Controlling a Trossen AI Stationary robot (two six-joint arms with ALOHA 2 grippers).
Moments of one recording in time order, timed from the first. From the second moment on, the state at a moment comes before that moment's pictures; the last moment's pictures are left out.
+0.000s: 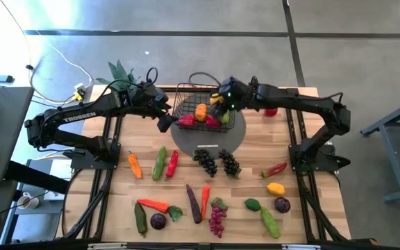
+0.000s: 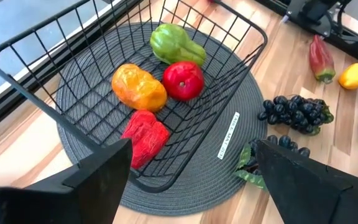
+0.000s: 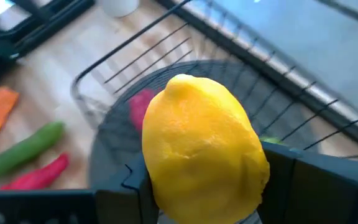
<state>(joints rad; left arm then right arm) 0.52 1.17 0.99 -0.56 0.06 -0.23 -0.30 1.60 1.48 -0.70 0.20 0.42</state>
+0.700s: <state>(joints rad) 0.52 1.17 0.99 -0.56 0.00 -0.24 -0.41 1.79 1.47 -0.57 0.18 0.29</state>
